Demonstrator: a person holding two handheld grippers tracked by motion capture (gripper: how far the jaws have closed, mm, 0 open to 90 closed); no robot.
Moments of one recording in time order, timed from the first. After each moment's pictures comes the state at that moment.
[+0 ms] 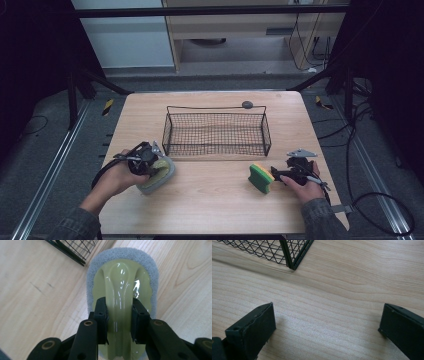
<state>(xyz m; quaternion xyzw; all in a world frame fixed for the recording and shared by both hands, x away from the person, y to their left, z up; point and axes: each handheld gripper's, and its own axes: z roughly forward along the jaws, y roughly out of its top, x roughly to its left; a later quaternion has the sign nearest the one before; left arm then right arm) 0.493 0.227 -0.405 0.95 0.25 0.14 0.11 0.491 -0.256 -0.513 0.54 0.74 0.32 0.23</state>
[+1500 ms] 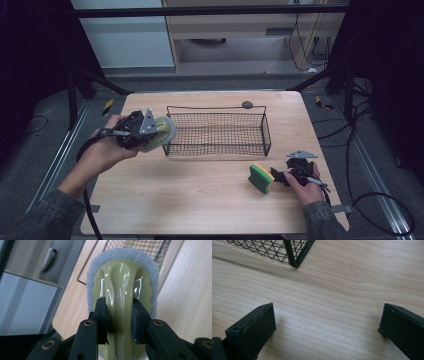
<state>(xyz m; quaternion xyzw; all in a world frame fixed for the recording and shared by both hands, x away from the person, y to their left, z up) 0.504 0.223 -0.302 0.92 0.14 0.32 0.17 0.488 -0.255 -0.513 0.54 0.74 0.32 0.23</state>
